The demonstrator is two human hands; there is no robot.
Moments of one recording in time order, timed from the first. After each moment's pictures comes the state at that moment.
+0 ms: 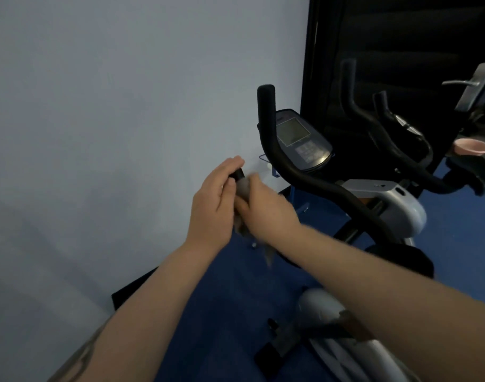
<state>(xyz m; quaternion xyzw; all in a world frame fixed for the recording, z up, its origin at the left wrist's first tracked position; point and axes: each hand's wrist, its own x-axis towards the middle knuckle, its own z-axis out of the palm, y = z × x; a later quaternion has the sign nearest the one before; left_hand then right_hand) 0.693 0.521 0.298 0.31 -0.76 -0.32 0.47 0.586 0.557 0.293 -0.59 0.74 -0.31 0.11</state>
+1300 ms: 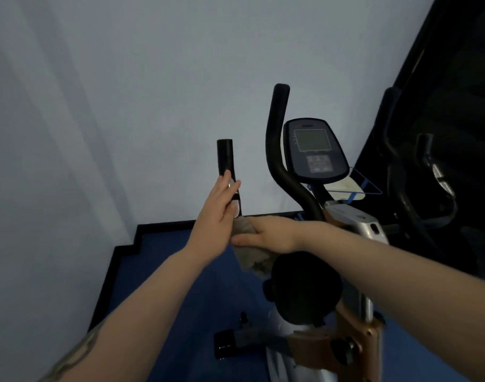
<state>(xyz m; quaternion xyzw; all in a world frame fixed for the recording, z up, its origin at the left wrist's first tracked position) 0.628 0.621 0.251 0.49 -0.70 -0.29 0.44 0.471 0.600 0.281 -0.83 0.44 0.02 0.35</state>
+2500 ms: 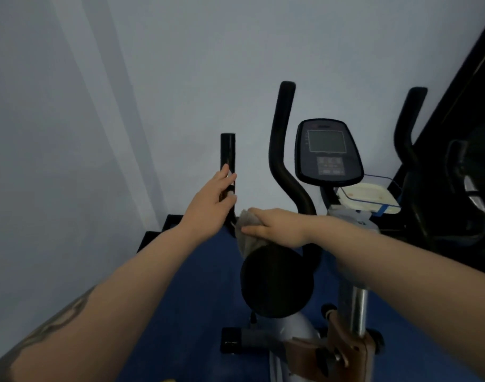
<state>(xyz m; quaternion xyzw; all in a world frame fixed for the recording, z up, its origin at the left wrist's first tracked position) 0.612 0.626 0.267 0.59 -0.64 -0.26 0.42 0.432 0.593 0.281 -0.86 0.38 0.03 0.33</state>
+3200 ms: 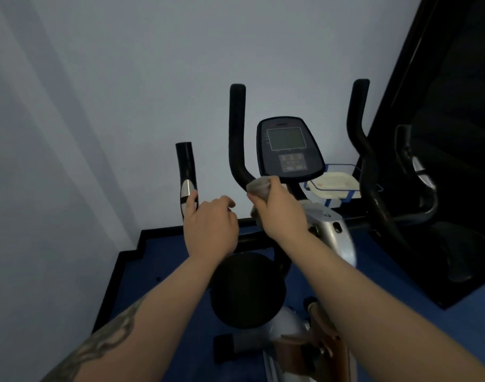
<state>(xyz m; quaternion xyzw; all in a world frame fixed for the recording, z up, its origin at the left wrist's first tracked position) 0.539 0.612 0.241 0.68 -0.67 0.10 0.28 0.404 0.597 0.272 -0.68 0.63 -0.33 0.18</state>
